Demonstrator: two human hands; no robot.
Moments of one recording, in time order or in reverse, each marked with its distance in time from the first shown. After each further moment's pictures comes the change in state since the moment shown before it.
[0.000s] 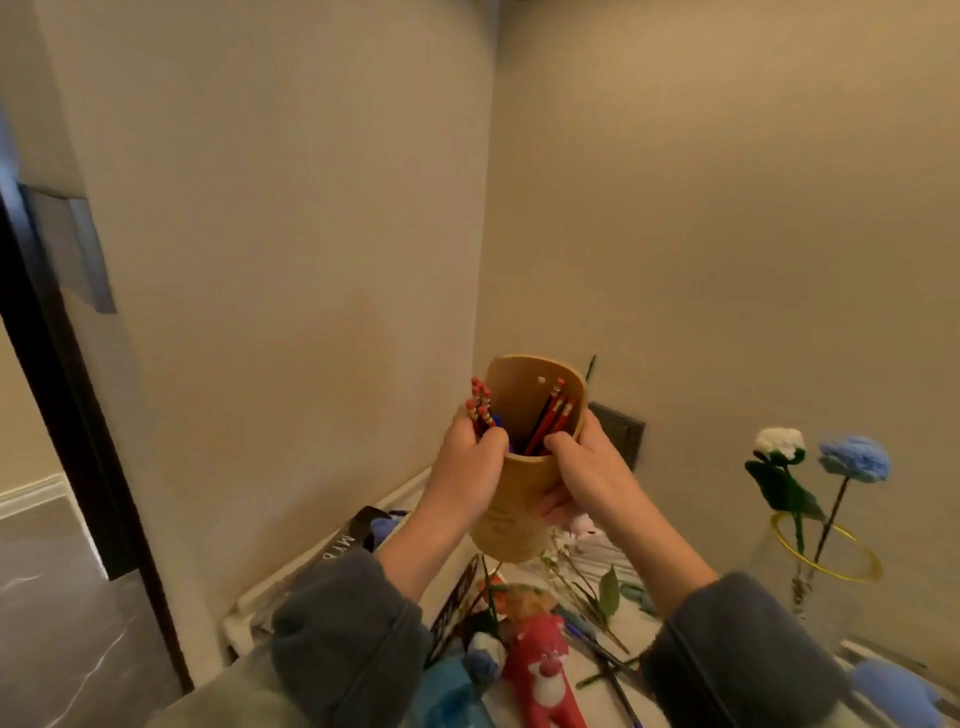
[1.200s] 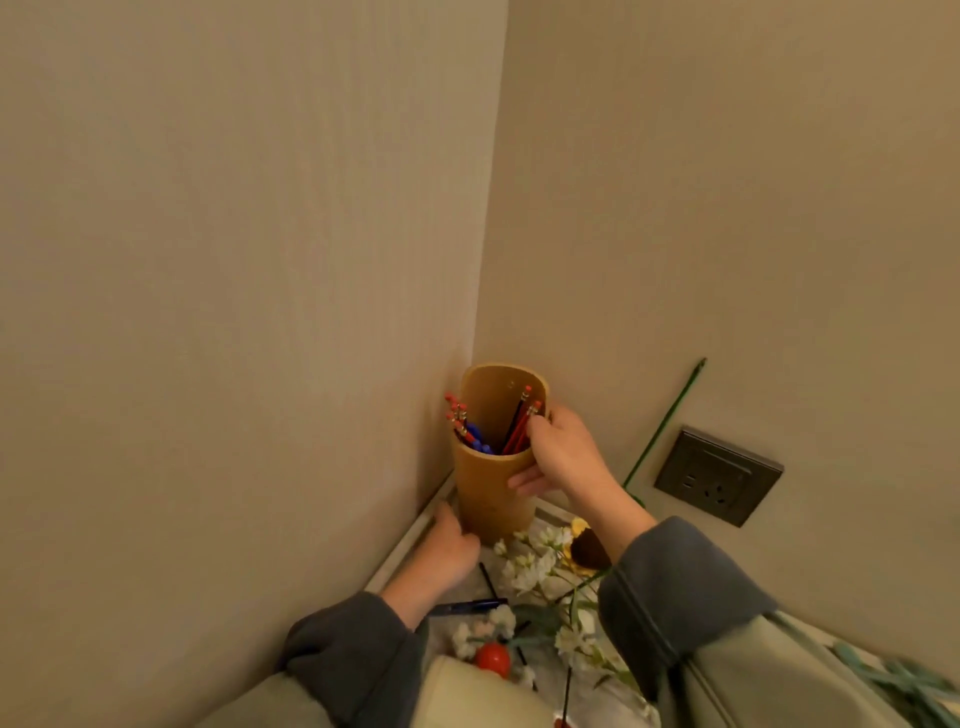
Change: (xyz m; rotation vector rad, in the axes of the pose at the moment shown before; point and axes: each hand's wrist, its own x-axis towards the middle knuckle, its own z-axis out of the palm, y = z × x) left_hand 0.227 -0.253 -0.013 0.356 -0.328 -0.521; right_hand 0.274 0.058 0.089 0.006 0.133 0.336
